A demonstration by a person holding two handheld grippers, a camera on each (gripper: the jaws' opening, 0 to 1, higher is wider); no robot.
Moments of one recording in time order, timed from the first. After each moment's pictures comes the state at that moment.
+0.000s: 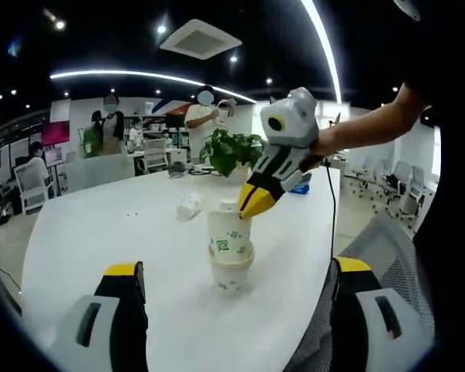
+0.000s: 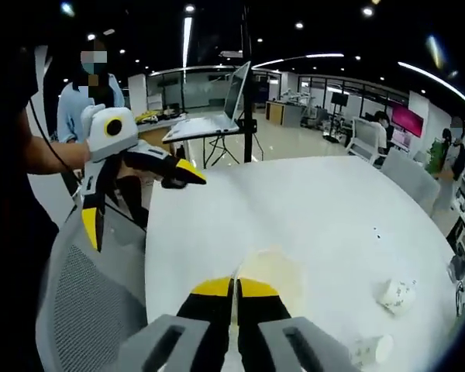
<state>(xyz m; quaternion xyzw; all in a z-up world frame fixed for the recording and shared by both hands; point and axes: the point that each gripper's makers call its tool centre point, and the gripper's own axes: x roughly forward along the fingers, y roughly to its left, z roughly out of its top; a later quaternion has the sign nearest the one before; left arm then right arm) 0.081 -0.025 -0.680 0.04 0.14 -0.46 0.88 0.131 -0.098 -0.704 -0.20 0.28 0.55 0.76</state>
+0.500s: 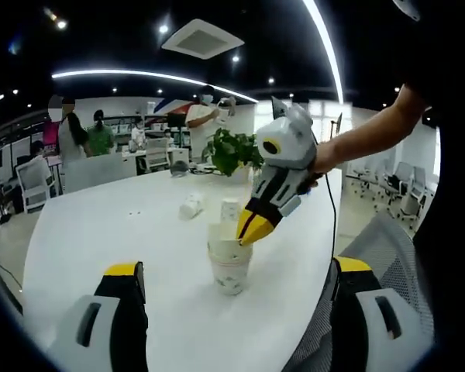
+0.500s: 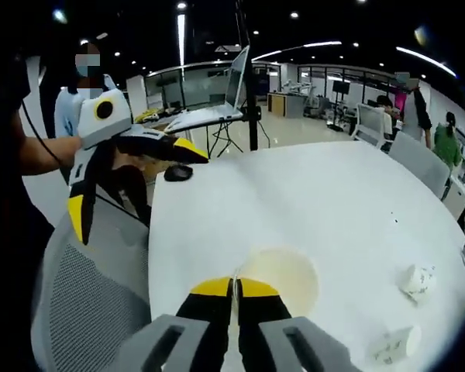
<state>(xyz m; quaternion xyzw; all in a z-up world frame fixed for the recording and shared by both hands) 0.078 -0.022 -0.679 0.03 0.14 -0.45 0.88 0.122 -0.083 -0.741 -0.17 0.31 0.56 0.75</state>
